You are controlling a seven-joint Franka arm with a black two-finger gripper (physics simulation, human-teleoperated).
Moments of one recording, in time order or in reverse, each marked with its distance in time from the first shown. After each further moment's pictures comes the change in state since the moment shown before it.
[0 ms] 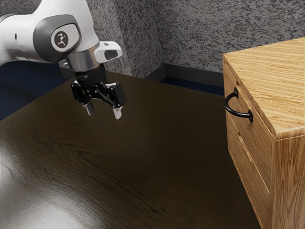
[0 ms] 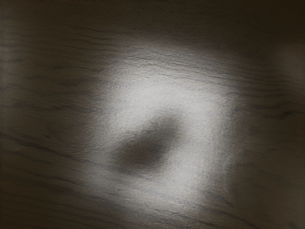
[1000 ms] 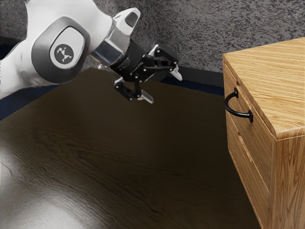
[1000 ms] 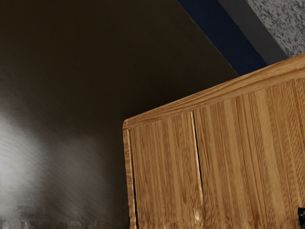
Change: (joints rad) arm -0.109 -0.151 -0.102 -0.187 -0.250 0.574 -0.608
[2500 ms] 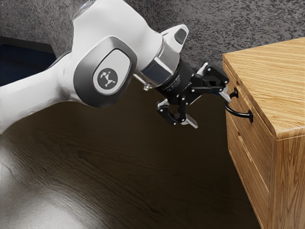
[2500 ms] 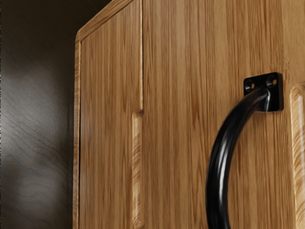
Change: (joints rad) arm -0.078 0.047 -0.134 -0.033 -0.002 0.090 -0.247
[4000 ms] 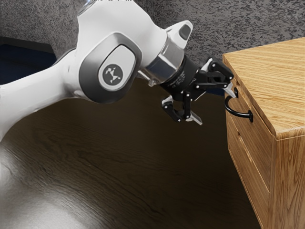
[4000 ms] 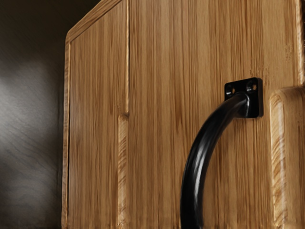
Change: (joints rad) arm -0.006 0.034 0.010 0.048 -0.002 -0.006 -0.009
